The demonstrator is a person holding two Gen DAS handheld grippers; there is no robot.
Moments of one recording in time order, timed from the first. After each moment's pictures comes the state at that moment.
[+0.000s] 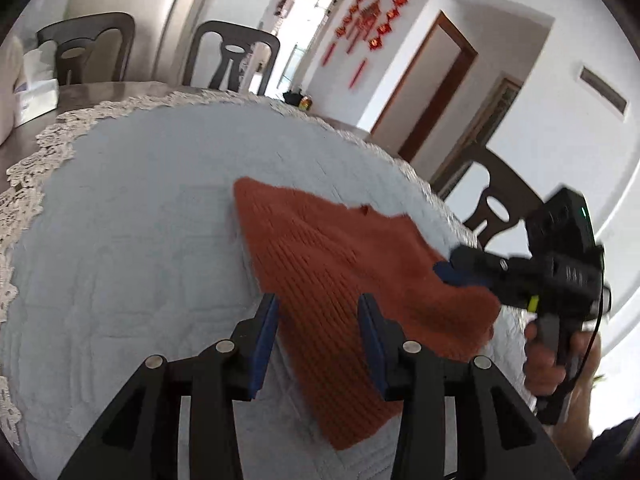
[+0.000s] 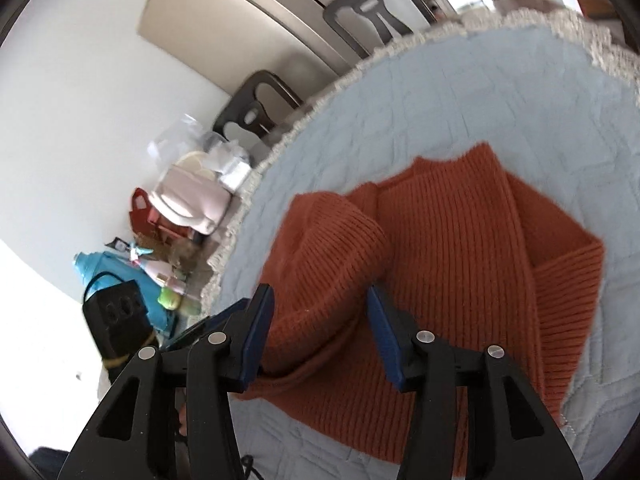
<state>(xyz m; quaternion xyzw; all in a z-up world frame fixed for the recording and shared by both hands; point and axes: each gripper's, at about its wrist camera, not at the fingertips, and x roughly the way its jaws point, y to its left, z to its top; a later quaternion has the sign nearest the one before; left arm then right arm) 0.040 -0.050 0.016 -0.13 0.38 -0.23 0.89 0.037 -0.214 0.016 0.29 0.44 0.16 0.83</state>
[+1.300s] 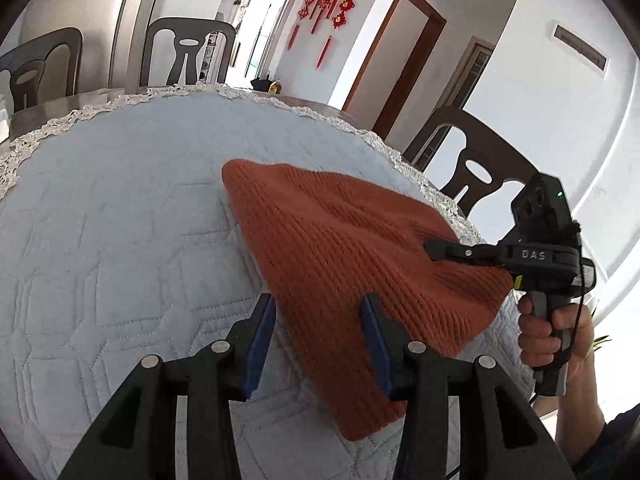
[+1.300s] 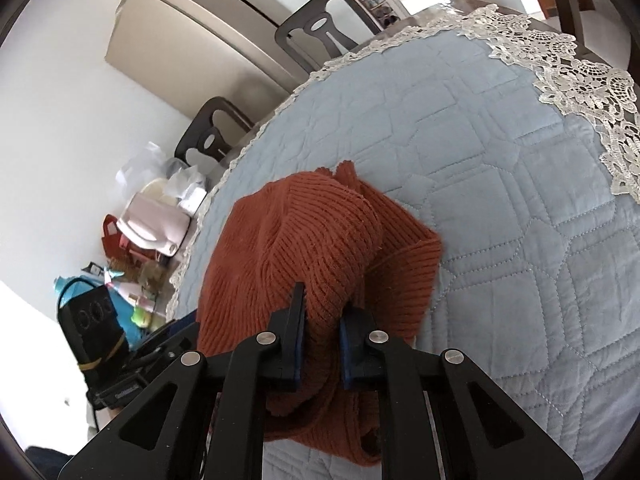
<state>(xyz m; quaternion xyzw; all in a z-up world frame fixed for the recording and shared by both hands) 0.049 -0.102 0.014 -0.08 0.40 -0.28 0.87 0.008 -0.285 0.010 0.31 0.42 0.10 0.85</state>
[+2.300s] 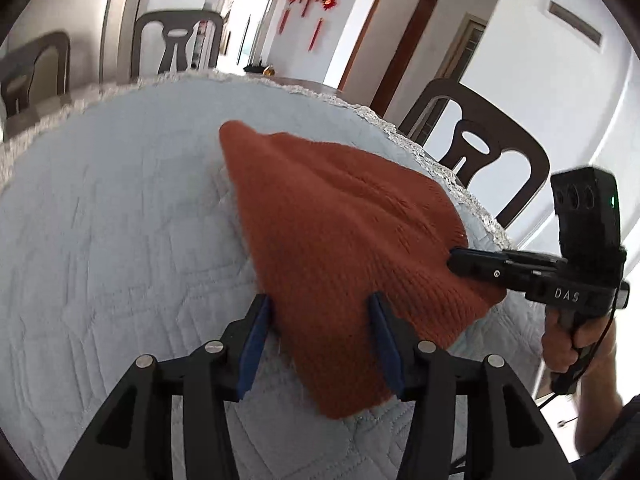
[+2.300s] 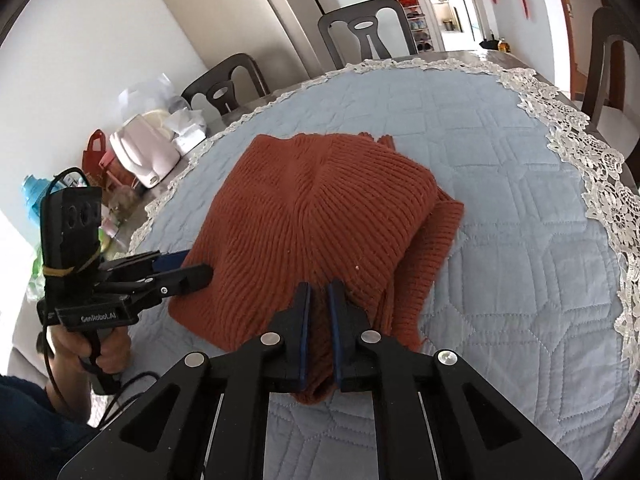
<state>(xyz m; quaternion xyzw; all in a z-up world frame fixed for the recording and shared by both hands) 0.038 -0.108 0.007 -0.06 0.42 -0.28 0.86 -0.027 -0.232 0.019 0.14 0.43 0.09 0.89</state>
